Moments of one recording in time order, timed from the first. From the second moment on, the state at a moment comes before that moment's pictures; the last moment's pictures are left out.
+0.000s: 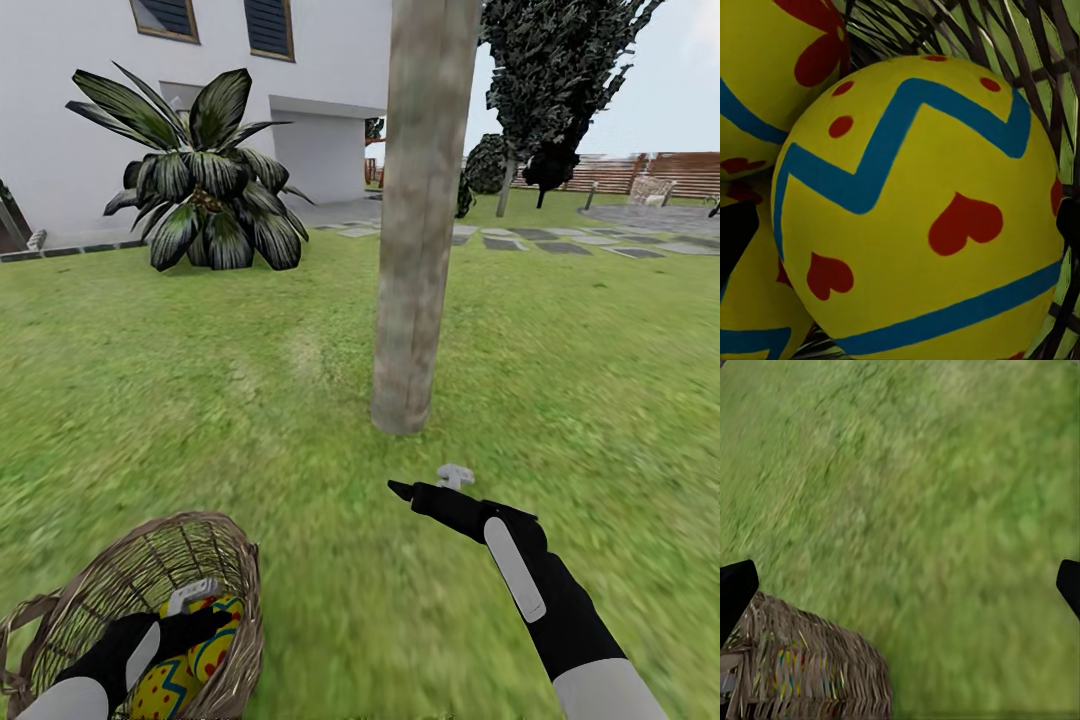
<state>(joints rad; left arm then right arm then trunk) -0.58 0.15 0.32 -0.34 0.00 0.39 -0.28 -0.51 -0.01 0.12 -1.22 -0.54 0.67 0.20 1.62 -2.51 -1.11</state>
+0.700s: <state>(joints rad) -0.58 0.15 0.32 -0.33 0.02 0.39 -0.28 -0.51 -0.01 0.12 -1.23 -0.54 0.67 0.20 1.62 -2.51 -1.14</state>
